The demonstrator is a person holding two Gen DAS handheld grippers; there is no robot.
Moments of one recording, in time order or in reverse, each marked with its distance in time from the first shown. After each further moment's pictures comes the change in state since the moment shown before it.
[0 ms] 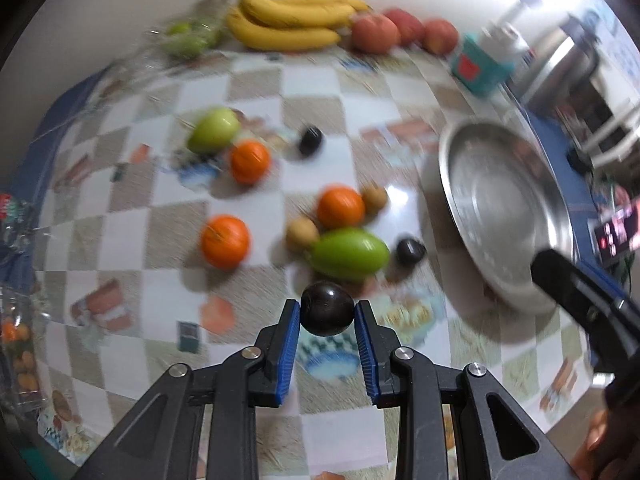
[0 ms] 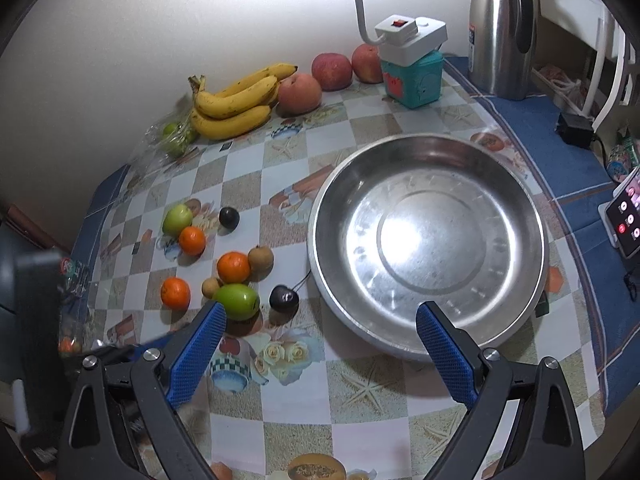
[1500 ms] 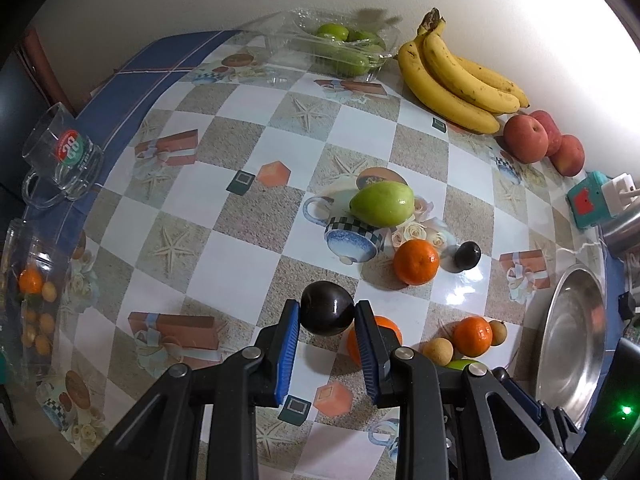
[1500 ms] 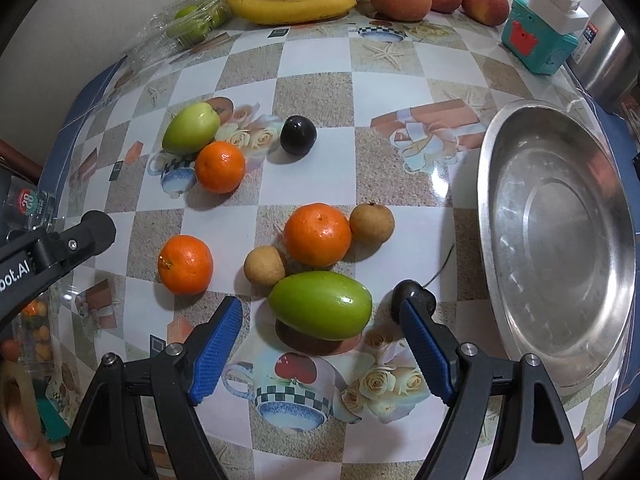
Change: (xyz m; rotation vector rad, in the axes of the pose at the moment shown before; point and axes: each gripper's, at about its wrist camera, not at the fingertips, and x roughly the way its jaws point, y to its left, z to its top) left arm -0.004 0.112 0.035 -0.356 -0.056 0.119; right arm 0.124 0.109 0.004 -0.166 0.306 -0.072
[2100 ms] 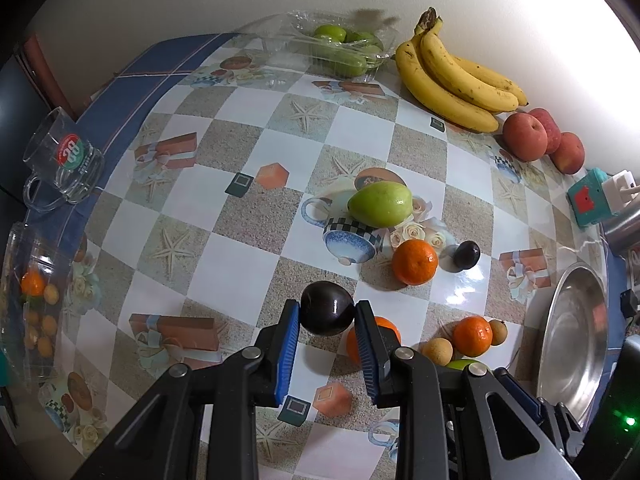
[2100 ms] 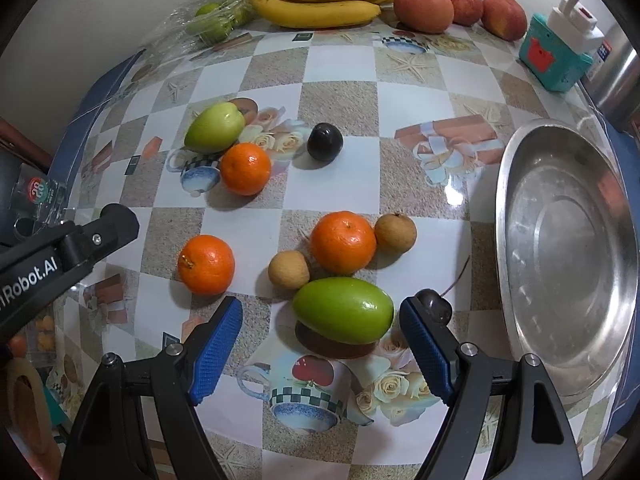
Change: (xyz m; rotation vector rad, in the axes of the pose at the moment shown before) left arm -0.001 -0.001 0.001 0.006 -0.004 0.006; right arm 0.000 0.013 0.004 -0.049 -0.010 0.027
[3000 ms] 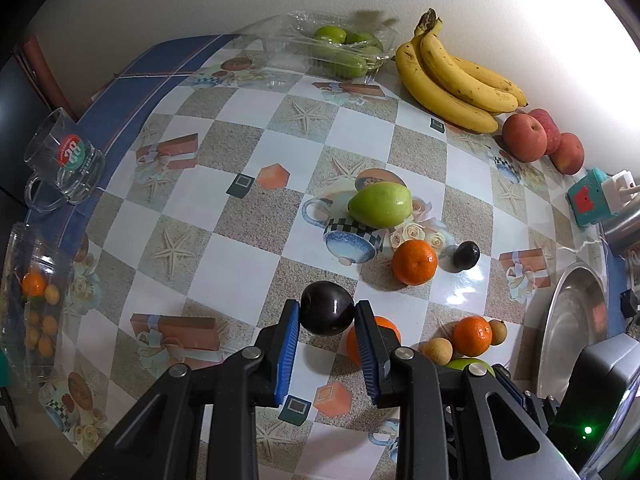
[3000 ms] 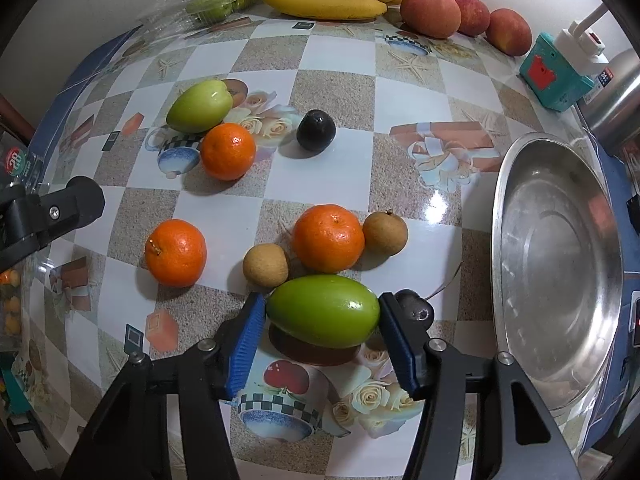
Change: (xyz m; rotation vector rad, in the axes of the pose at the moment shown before) left arm -0.002 0.001 0.000 -0.001 -0.003 -0.002; right arm 0.027 0.025 -0.010 -0.075 -0.003 -0.103
